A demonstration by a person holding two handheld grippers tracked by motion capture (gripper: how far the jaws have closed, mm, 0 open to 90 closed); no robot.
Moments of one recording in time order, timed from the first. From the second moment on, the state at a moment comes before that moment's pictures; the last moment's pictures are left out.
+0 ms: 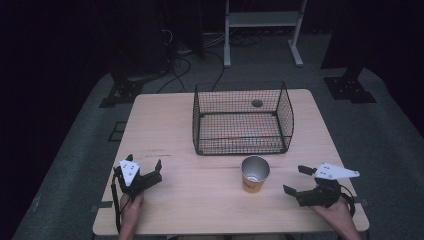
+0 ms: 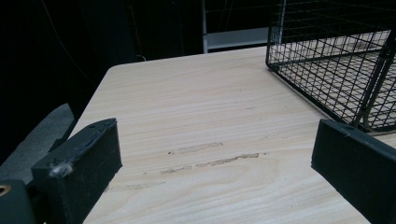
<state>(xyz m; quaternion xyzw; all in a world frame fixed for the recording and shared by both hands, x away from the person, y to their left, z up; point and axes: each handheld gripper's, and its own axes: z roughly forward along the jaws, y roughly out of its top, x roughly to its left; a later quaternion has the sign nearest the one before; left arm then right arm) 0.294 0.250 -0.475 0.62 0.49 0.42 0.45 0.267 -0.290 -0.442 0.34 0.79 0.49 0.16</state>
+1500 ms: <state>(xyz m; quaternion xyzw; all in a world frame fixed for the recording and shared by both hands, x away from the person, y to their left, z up) 0.294 0.250 -0.476 0.62 0.49 0.42 0.45 0.280 -0.214 -0.438 0.28 0.83 0.47 0.14</state>
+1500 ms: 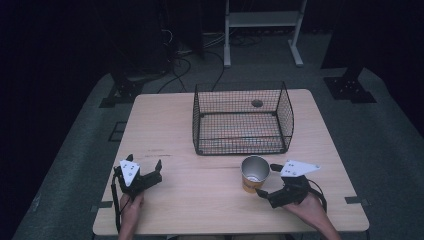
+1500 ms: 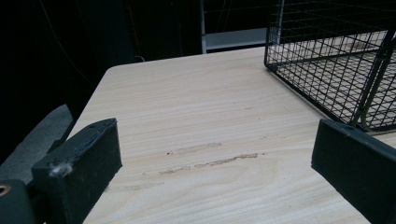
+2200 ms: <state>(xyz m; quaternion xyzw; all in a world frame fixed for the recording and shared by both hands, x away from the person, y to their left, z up) 0.294 0.250 -0.475 0.62 0.48 0.42 0.45 0.297 -0.192 -0.437 0.27 0.83 0.46 0.14</state>
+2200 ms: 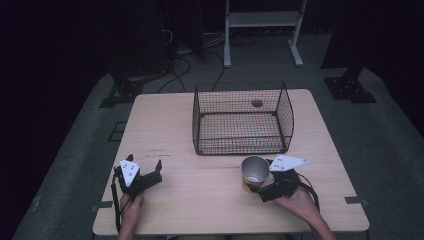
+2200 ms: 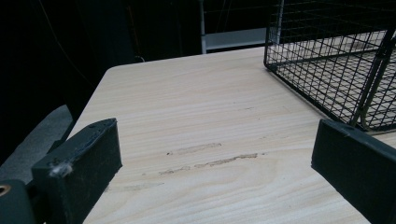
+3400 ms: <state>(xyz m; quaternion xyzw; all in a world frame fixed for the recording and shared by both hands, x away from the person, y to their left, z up) 0.294 0.251 -0.475 0.62 0.49 0.42 0.45 0.312 -0.195 -0.424 0.24 0.85 0.46 0.10</state>
